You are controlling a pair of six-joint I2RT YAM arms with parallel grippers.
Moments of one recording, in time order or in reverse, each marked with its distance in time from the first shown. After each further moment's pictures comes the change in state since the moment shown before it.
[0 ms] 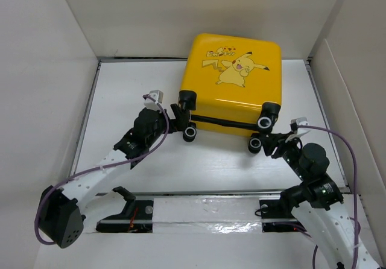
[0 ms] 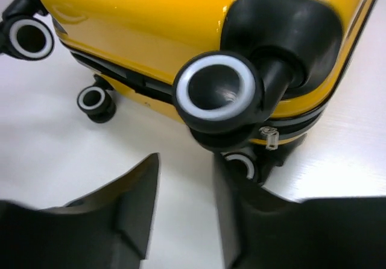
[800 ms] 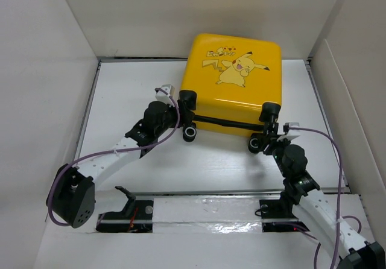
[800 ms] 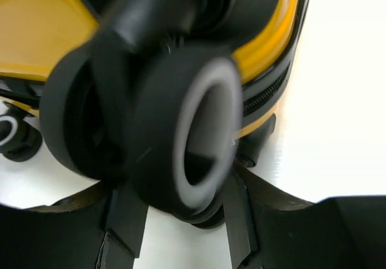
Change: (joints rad) left arm 0.002 0.237 0.099 0.090 0.089 0.052; right arm -0.001 0.124 -0.394 0.534 0.238 0.097
